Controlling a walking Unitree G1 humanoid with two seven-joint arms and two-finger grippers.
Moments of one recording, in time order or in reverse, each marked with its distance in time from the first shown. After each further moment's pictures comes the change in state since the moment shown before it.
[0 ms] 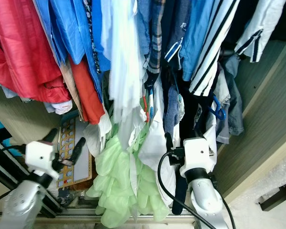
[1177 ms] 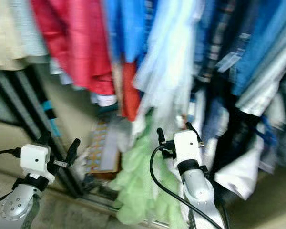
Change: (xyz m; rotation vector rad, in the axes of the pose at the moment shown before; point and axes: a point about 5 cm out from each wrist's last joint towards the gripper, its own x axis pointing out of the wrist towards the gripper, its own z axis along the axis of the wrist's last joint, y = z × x) left arm -0.014 0.010 -0.001 0.031 0.018 0.092; right arm 0.021 0.013 0.001 -0.042 0.005 0.062
